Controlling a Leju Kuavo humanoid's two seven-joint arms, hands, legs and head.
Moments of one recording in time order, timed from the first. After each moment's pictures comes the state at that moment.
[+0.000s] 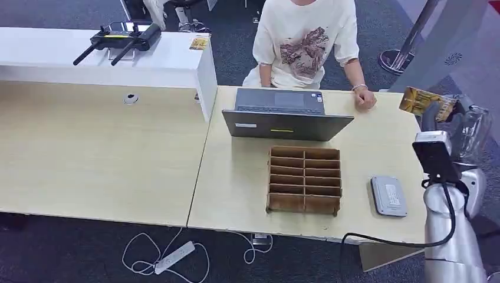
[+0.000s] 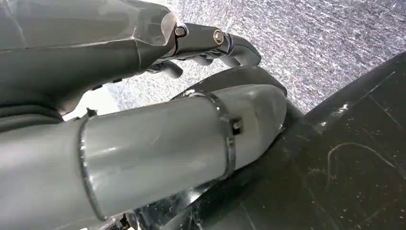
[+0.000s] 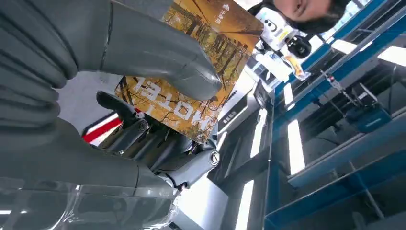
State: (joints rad) left arm -0.17 -0.14 -1.55 -0.12 0.76 0.13 0.08; right arm -0.50 -0.23 -0.08 -1.31 0.53 -0.35 -0.49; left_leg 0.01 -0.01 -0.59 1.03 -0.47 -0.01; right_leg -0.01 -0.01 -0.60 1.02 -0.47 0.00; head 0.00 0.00
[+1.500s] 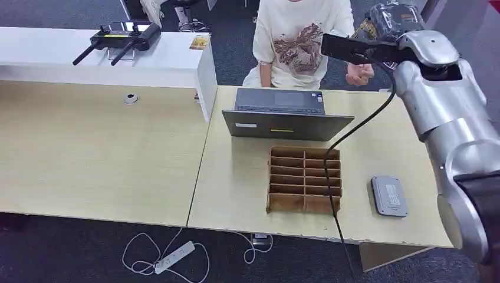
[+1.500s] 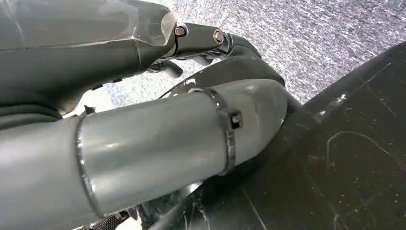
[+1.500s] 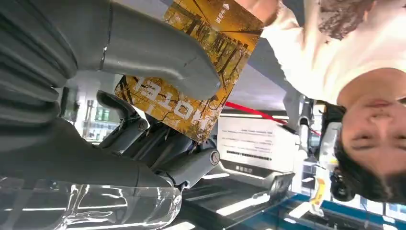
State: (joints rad) left arm -0.16 -0.14 -1.55 -0.12 0.79 0.11 0.06; right arm -1.38 -0.14 0.46 -0.45 1.14 0.08 -0.01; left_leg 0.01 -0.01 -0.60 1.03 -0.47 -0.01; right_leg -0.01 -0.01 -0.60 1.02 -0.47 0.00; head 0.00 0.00
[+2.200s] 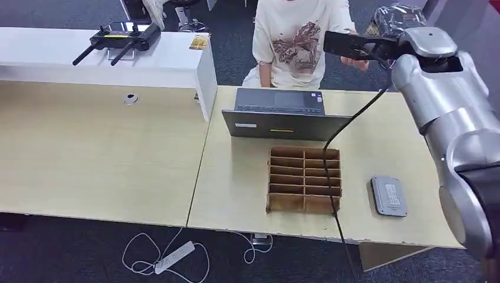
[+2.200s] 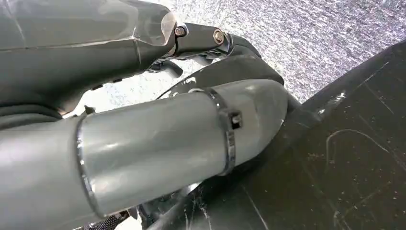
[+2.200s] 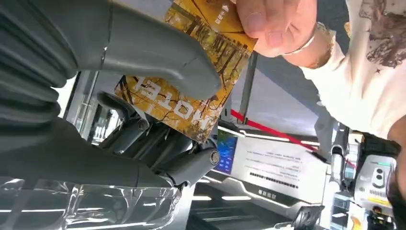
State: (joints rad) left arm -0.16 -0.14 -1.55 -0.12 0.79 0.12 0.06; right arm -1.44 -0.11 0.48 -0.36 1.15 0.16 0.09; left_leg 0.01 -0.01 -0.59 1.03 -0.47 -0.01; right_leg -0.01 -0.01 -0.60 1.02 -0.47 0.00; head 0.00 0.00
